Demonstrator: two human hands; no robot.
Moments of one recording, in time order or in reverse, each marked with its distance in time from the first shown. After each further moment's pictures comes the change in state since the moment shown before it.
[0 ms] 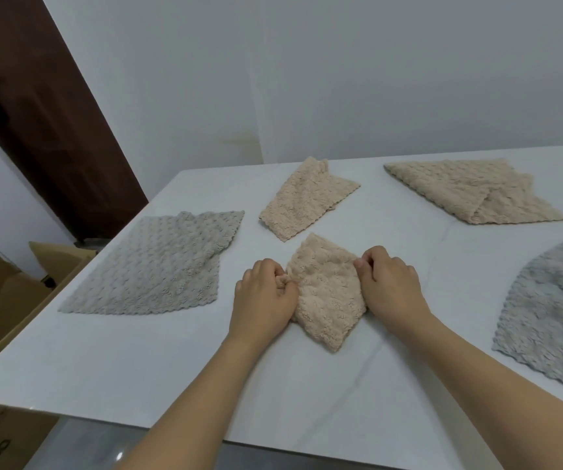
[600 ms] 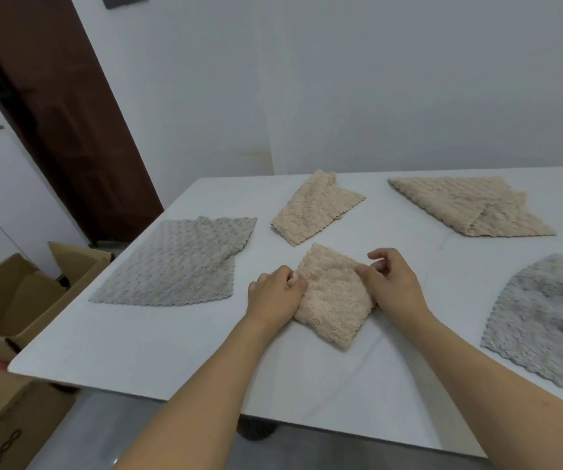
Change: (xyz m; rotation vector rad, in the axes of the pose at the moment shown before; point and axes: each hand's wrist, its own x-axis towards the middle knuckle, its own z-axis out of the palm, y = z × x) left_hand -0.003 0.008 -0.012 -0.048 -0.230 -0.149; right_hand -0.017 -0.013 -0.022 0.588 -0.001 0.154
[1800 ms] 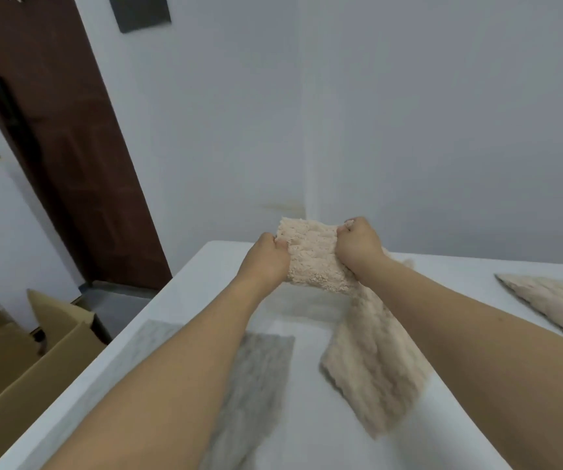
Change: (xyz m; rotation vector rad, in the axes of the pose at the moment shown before) left_hand 0.323 -0.024 -0.123 -0.239 0.180 -0.077; right_hand 0.345 -0.104 0.200 -0.119 -0.030 -0.009
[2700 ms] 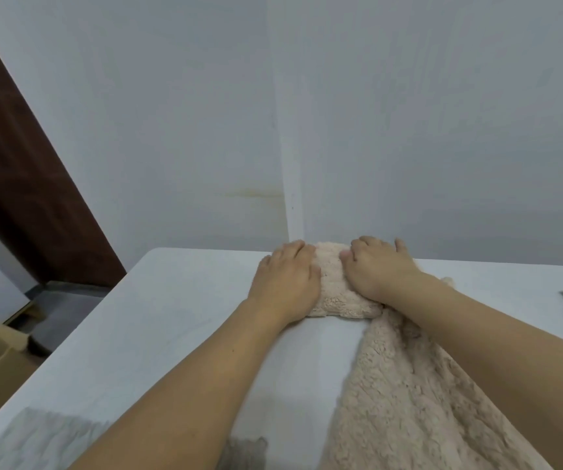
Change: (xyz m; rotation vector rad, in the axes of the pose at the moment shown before) left_hand 0.125 -0.032 0.115 0.566 -0.175 0.402; right_hand 0.115 0.095 0.014 -0.957 -0.281 -0.090
